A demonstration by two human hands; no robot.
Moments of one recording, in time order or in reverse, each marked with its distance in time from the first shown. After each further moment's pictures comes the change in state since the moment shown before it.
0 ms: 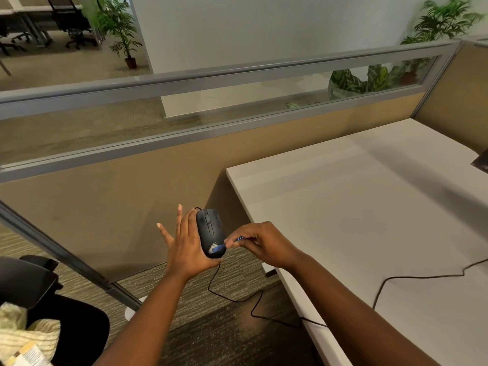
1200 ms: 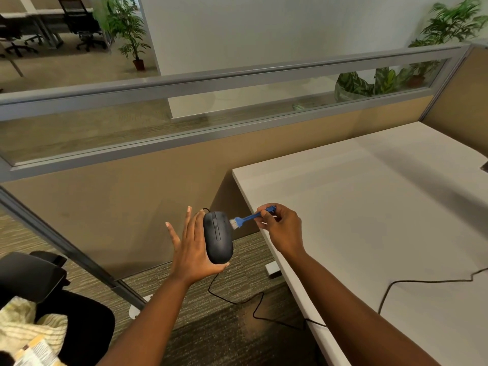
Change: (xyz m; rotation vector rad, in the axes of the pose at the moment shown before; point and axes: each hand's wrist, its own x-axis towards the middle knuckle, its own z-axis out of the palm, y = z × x) left_hand -0.011 0.000 -0.007 -0.006 0.017 0.082; right_hand 0.012 0.006 0.001 0.415 0.681 0.497
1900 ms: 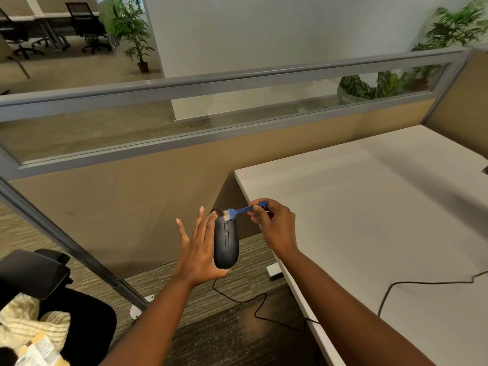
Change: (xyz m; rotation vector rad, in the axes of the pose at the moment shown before) left_hand -0.005 0.006 -0.003 0.068 -0.001 0.146; right_hand -0.005 -0.012 0.014 -0.067 -0.023 -0.145
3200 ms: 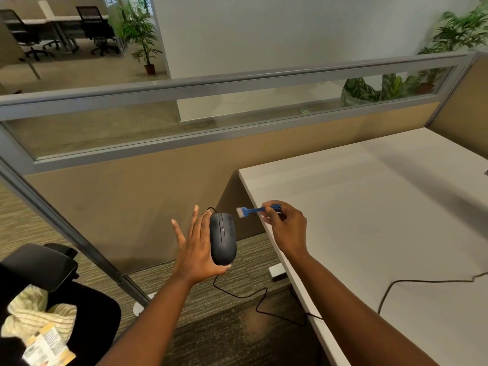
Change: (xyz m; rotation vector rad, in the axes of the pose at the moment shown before) left_hand -0.011 -0.005 -0.002 -0.007 0.005 -0.111; right_hand -0.009 0.005 -0.013 -0.048 0.075 0.002
